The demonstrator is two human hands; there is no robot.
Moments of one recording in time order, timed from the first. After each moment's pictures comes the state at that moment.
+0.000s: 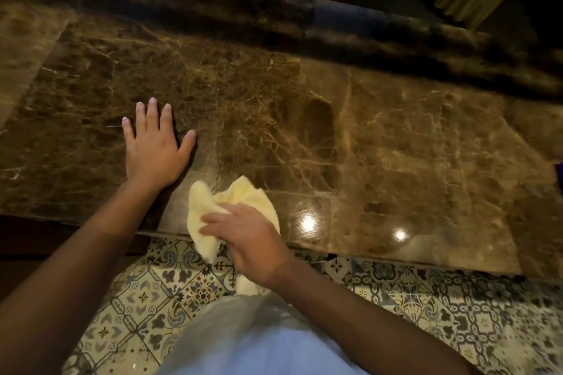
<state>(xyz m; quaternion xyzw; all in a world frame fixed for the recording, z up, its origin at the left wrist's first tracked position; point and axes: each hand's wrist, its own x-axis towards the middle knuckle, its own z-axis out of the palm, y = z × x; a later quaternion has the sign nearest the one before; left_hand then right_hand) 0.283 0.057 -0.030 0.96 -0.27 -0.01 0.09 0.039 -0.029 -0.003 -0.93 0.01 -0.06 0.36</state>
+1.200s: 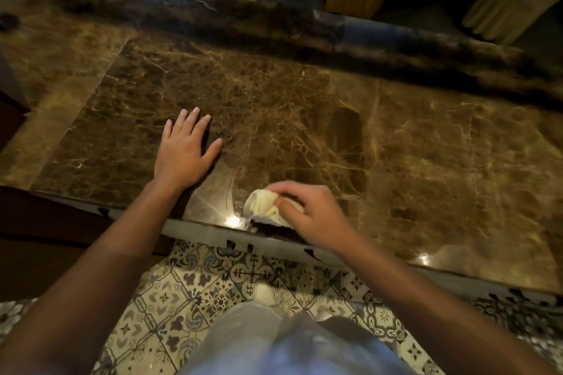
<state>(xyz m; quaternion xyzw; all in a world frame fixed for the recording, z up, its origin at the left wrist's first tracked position) 0.289 0.090 -0.026 0.93 -0.34 0.00 0.12 0.044 -0.075 0.045 -0.88 0.08 -0.03 0.47</state>
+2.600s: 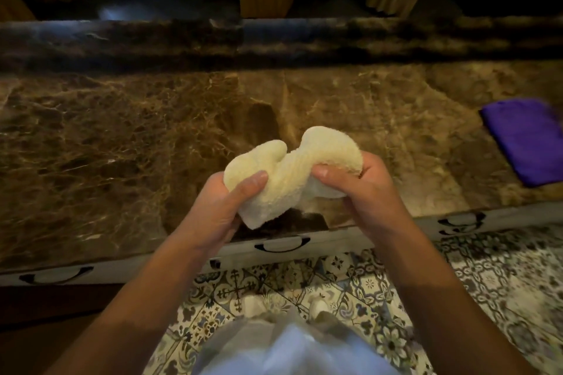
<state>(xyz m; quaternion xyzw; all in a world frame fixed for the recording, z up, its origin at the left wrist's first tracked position) 0.082 0.002 0.106 0.53 -0.24 -0.50 0.64 -0.083 -0.140 0.121 -0.59 0.29 -0.25 0.71</state>
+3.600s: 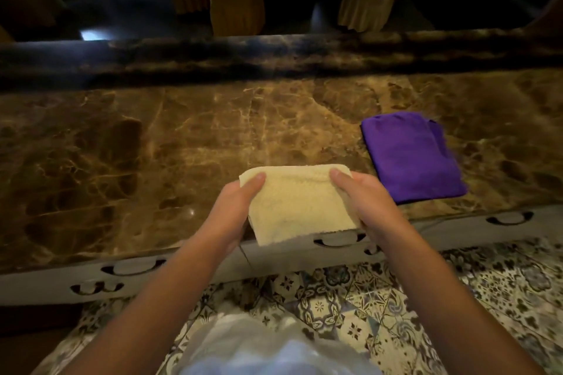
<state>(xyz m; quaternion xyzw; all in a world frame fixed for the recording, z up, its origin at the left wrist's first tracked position) -0.163 -0.233 0.080 0.65 -0.10 -0.49 0.57 -0.330 -0.373 0.090 -0.58 0.50 -0.13 0.63</state>
